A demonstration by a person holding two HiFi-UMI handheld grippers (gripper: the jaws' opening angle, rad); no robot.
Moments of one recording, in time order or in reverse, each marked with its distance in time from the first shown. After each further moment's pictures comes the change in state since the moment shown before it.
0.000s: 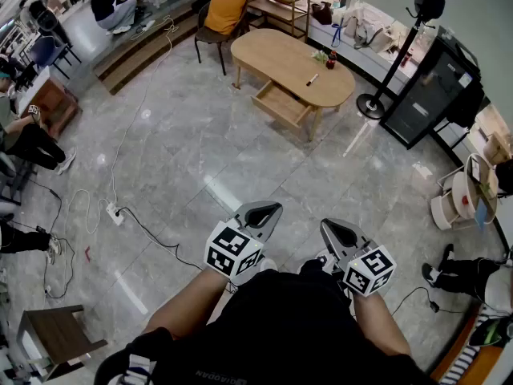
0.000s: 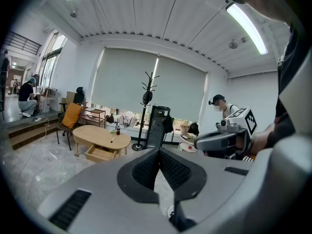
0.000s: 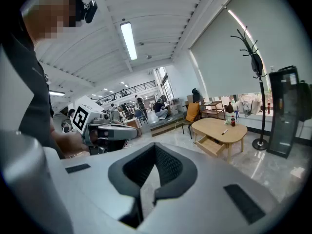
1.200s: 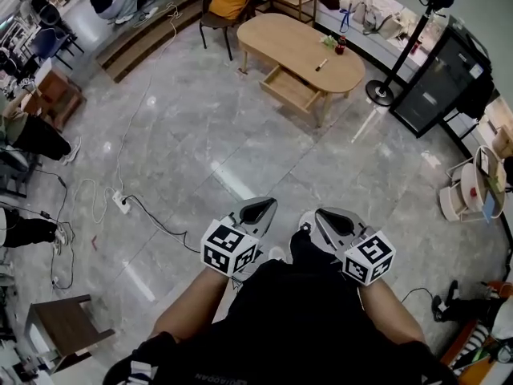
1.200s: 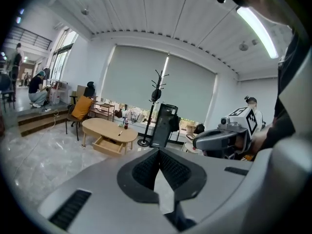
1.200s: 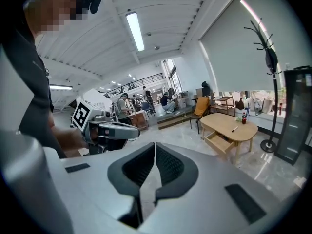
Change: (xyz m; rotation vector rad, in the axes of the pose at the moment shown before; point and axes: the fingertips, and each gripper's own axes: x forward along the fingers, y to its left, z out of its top) left arm -0.025 0.026 -0.028 -0.095 0.020 0.075; right arm 0.038 0.023 -0.016 -0.054 0.093 0.103
